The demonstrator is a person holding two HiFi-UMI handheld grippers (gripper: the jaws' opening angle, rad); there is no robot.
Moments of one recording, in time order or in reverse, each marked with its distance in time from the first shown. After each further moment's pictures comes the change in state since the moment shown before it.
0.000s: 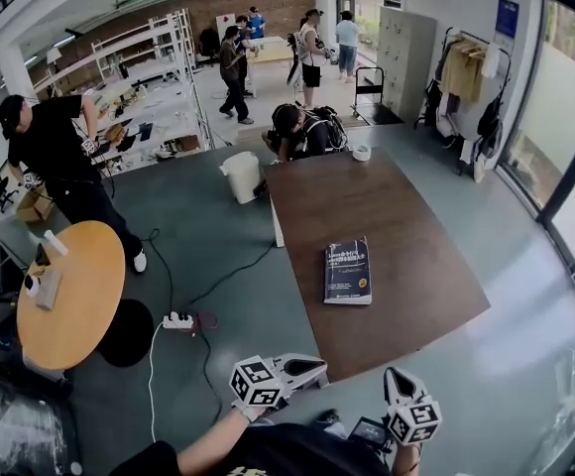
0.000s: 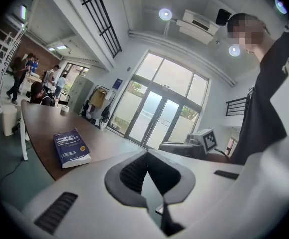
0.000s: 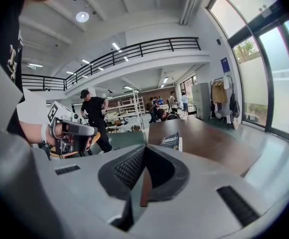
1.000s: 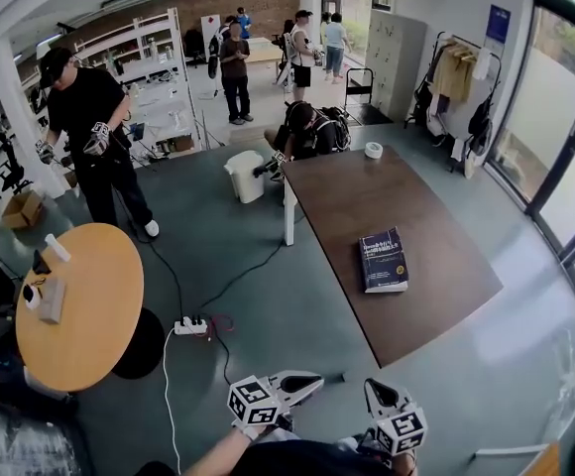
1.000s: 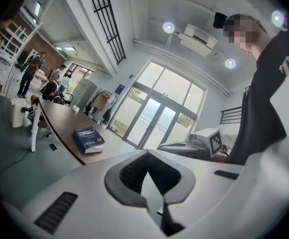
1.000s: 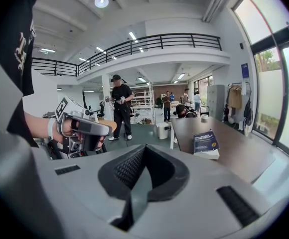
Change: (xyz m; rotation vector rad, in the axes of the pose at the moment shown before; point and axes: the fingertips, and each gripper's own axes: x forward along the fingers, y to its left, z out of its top) left arm -0.215 0.008 -0.056 -0.053 -0.069 -0.039; right arm 0.045 0.263 -0.030 -0.151 0.070 0.063
